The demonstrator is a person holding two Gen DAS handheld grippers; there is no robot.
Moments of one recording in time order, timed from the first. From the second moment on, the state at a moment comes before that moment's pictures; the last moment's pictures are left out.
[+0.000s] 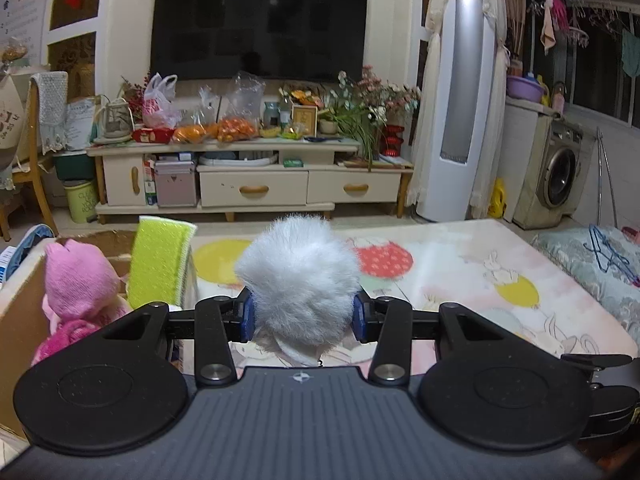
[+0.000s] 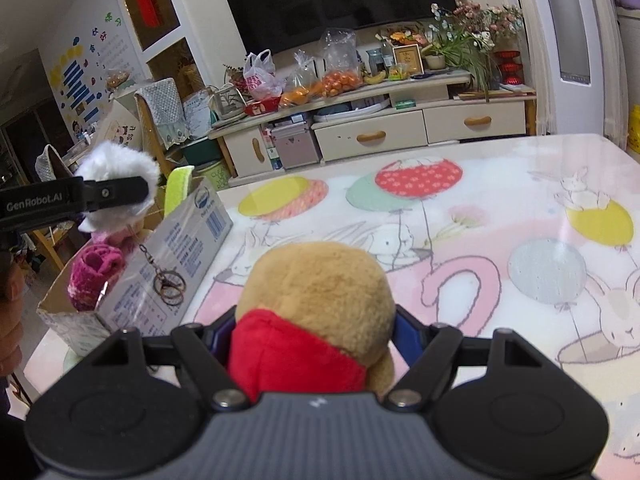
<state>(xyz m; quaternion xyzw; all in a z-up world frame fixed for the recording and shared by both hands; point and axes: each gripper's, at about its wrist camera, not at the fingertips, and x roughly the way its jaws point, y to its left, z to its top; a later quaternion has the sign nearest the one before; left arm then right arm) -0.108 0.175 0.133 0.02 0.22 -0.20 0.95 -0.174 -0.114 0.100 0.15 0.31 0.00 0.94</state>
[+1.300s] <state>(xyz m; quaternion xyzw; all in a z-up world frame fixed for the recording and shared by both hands) -0.058 0.285 0.177 -0.13 0.17 -0.03 0.98 -0.064 -0.003 0.162 0.08 0.23 0.18 0.95</state>
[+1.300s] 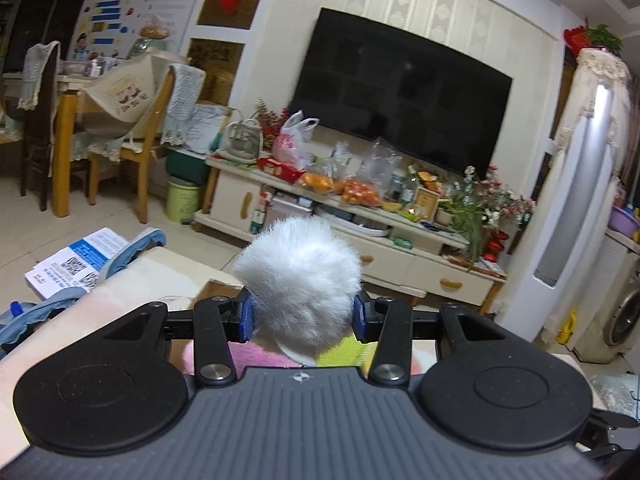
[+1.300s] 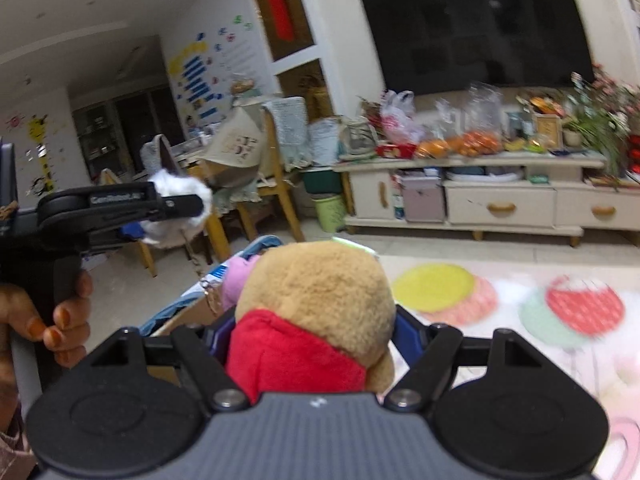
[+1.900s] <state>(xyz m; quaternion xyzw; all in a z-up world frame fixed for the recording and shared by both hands) -0.022 0.275 0.137 -0.09 0.26 0.00 0.96 -0.021 0.063 0.112 0.06 0.28 0.28 0.92</state>
